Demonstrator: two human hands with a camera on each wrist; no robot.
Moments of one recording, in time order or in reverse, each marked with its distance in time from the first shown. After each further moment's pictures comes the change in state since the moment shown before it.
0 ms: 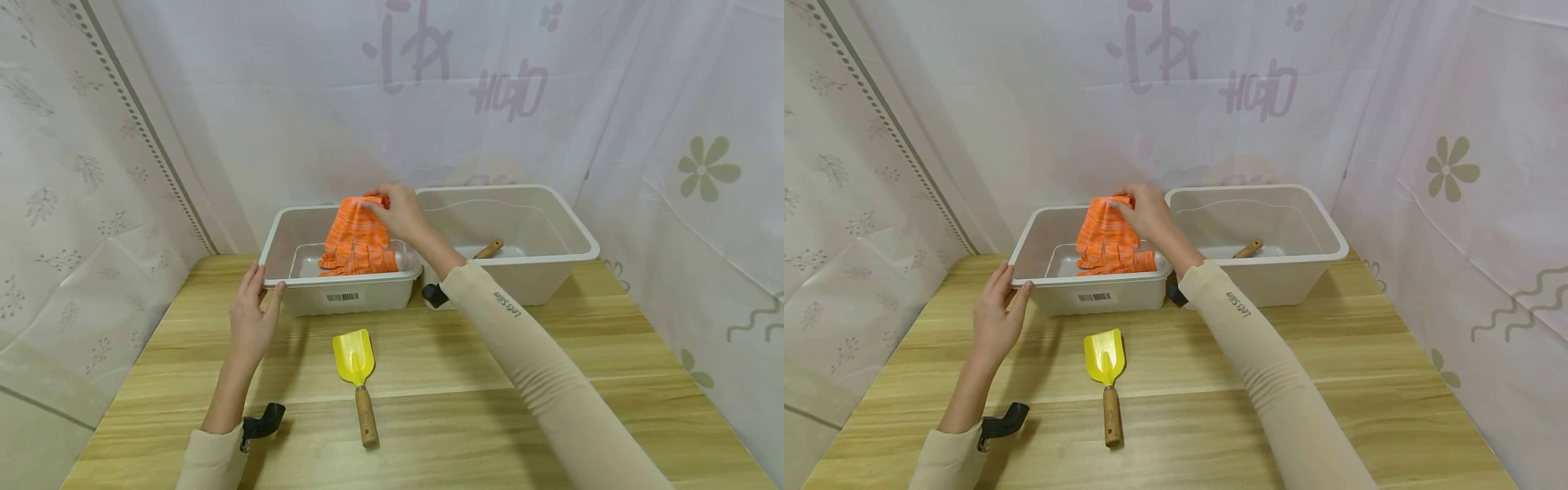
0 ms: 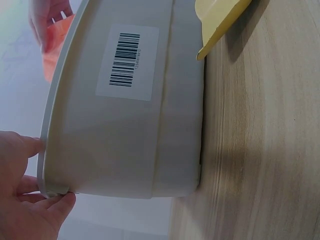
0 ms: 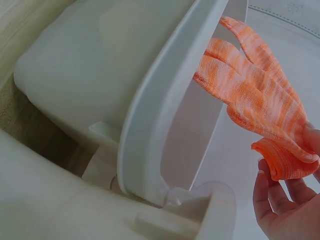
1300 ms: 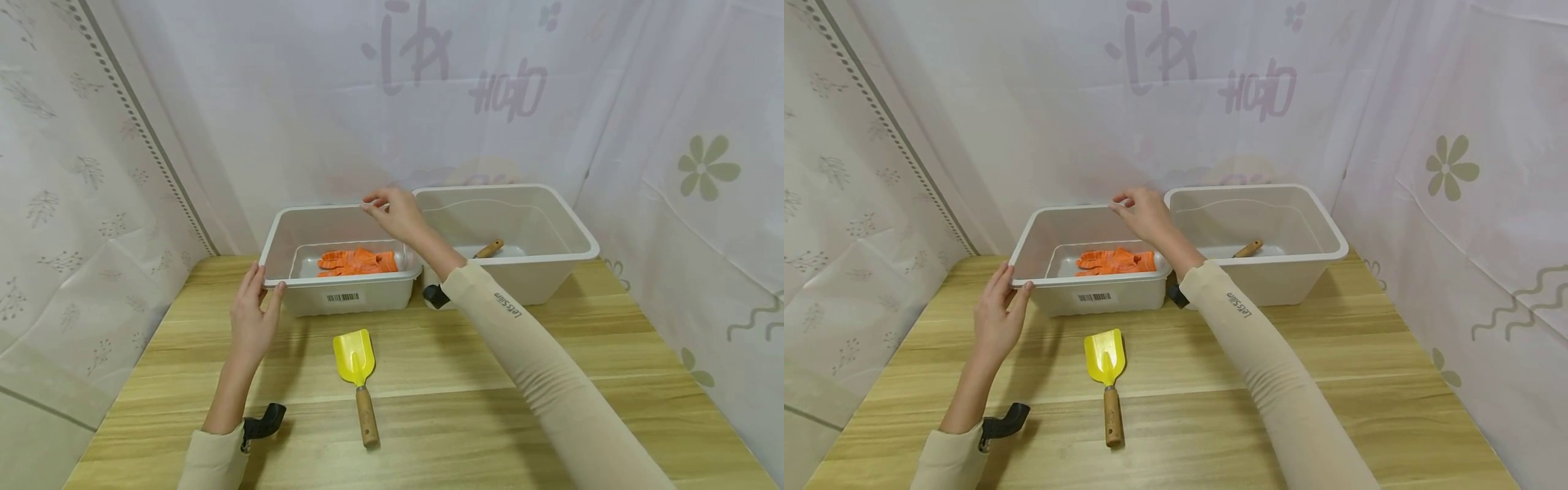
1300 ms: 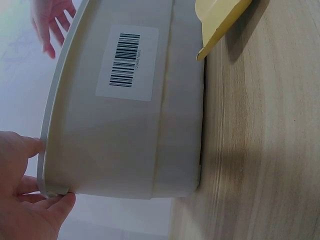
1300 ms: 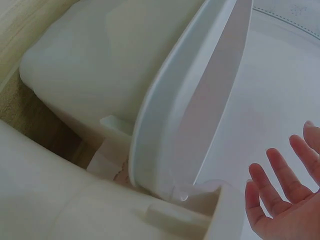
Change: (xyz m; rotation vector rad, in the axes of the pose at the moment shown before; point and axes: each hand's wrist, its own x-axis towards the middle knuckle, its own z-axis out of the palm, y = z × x) left_hand -0.001 0.002 -0.001 -0.020 -0.007 -0.006; right_hand -0.001 0.002 0.000 0.028 -0.043 0.016
